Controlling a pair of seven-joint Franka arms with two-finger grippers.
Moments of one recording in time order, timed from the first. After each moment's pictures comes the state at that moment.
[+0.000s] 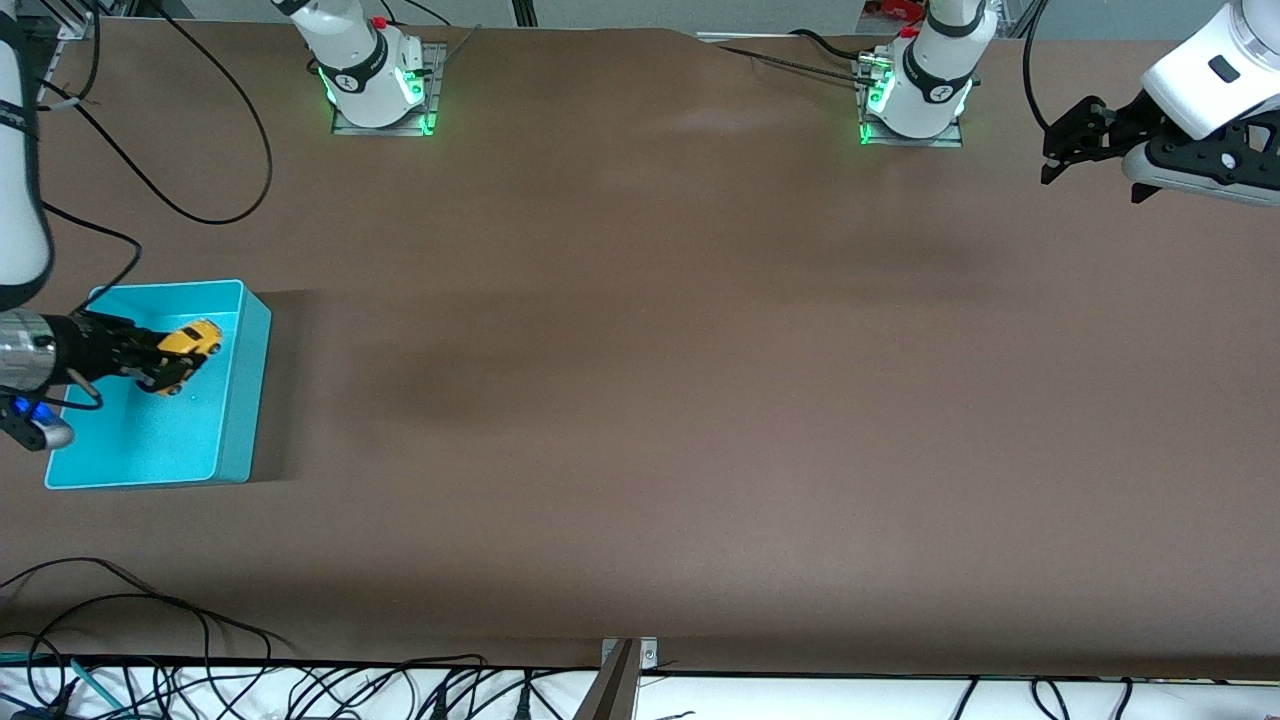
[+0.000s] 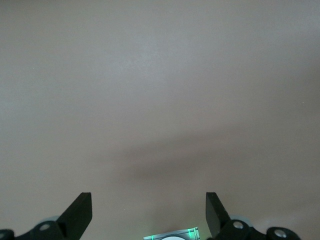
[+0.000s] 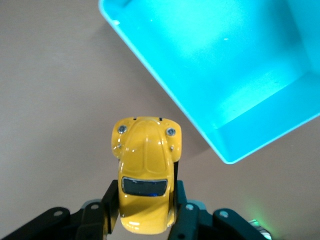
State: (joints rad) left arm 0.05 -0.14 -0.13 -1.69 -0.03 1.49 0.12; right arm -0.42 0.53 0.32 -1.32 -0.03 1.49 0.50
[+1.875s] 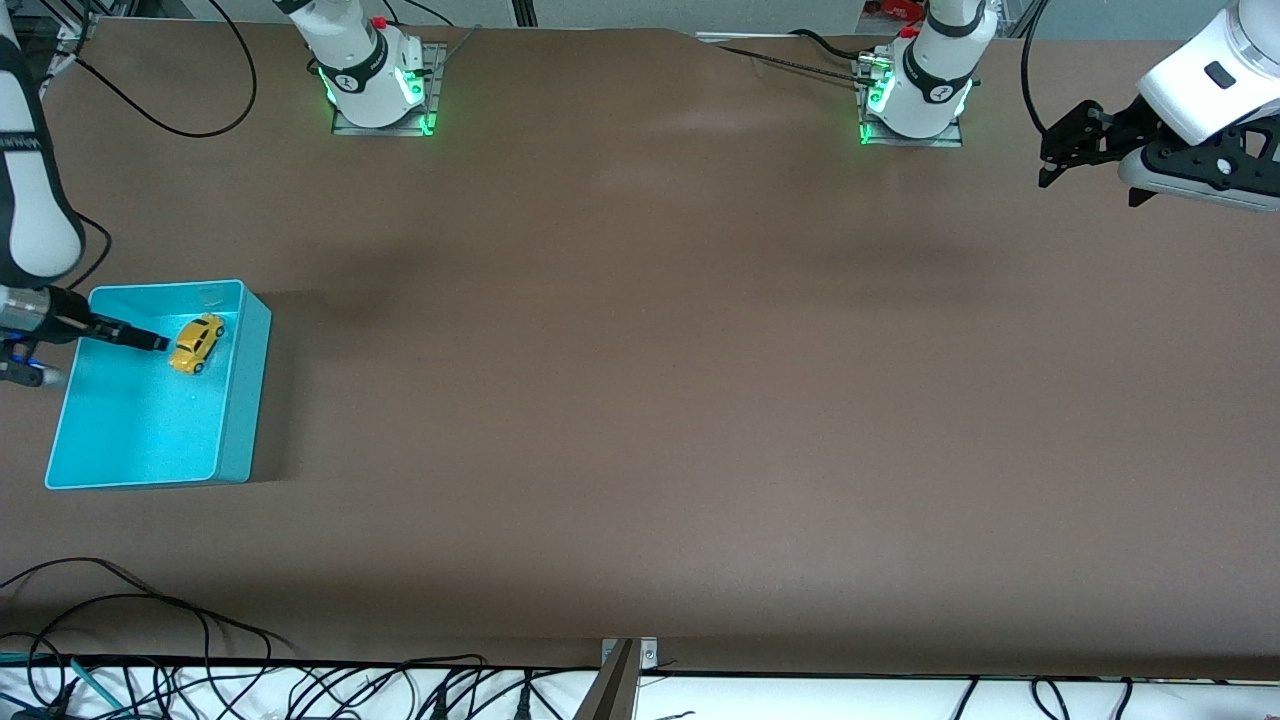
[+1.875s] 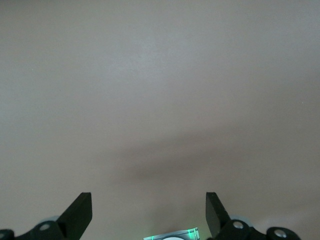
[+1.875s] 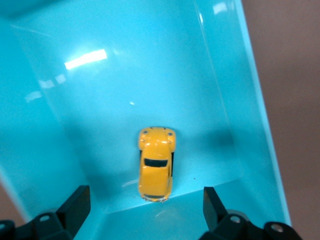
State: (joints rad) left arm 0.05 -0.13 -0.13 -1.69 -0.03 1.49 0.12; right arm -0.53 0.36 0.13 -1.87 -0.04 2.13 -0.13
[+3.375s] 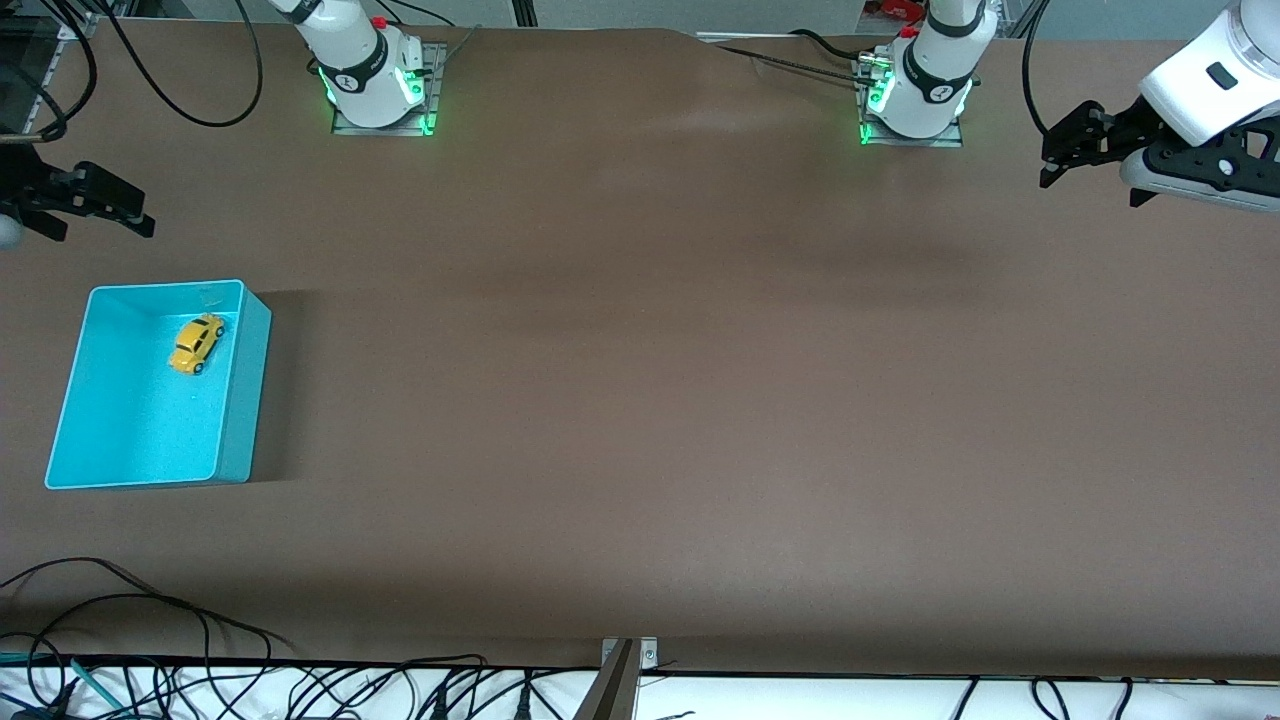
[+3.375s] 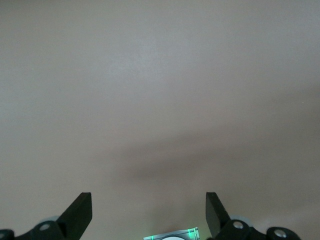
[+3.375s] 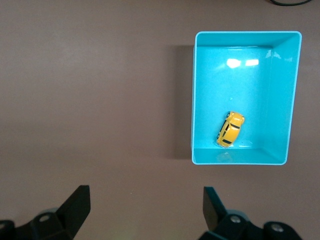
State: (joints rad) left arm 0.05 -0.13 -0.13 -1.69 -0.03 1.48 0.12; right arm 0.01 -0.02 -0.06 -1.65 0.01 1.59 -0.11
